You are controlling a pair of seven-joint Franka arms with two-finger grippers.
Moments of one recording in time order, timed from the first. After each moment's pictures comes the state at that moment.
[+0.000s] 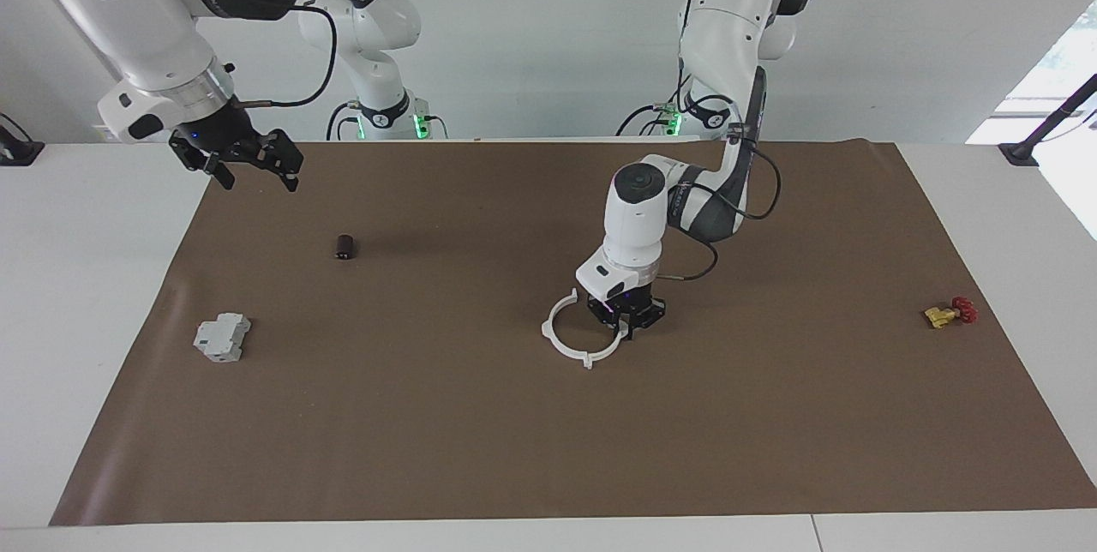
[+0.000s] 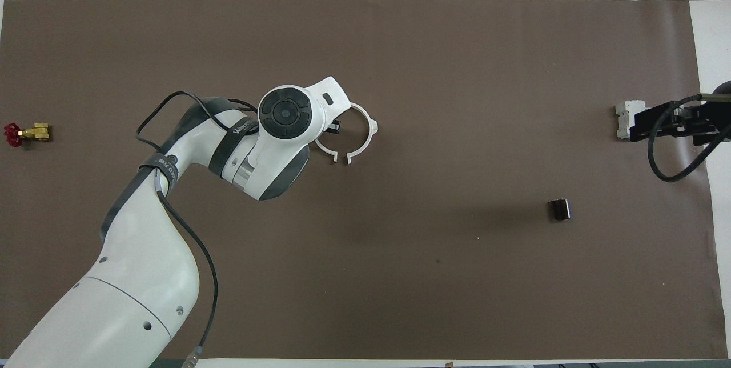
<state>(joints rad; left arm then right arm) -0.50 0.50 -0.06 -1.76 0.22 2.41 -0.43 0.01 0.00 -0.07 -1.65 0.02 1.59 0.03</state>
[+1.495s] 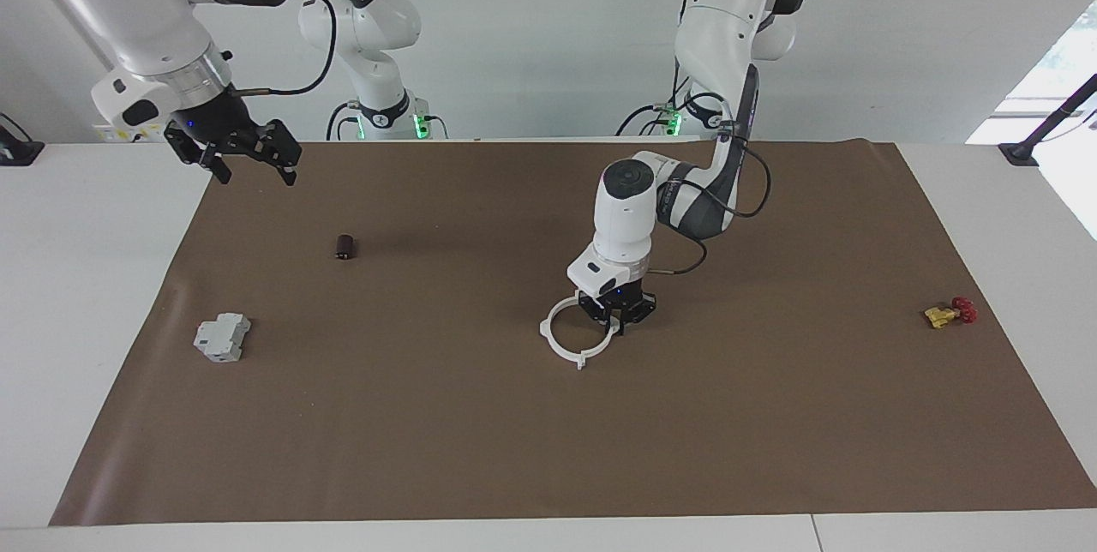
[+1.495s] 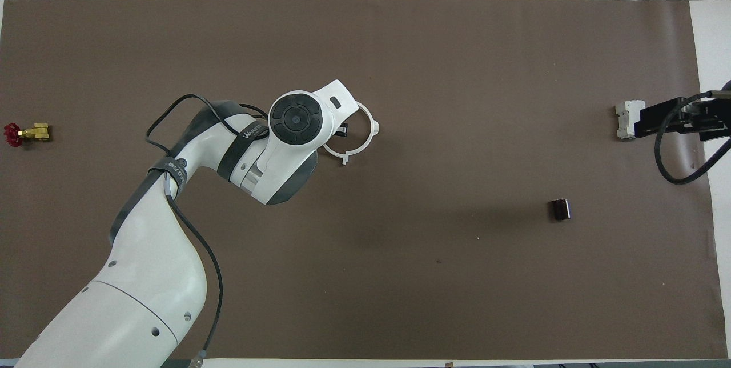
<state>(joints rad) -0.52 0.50 -0.06 -1.76 0.22 2.40 -0.50 0.01 -0.01 -0.06 -1.63 0.02 1.59 0.03</state>
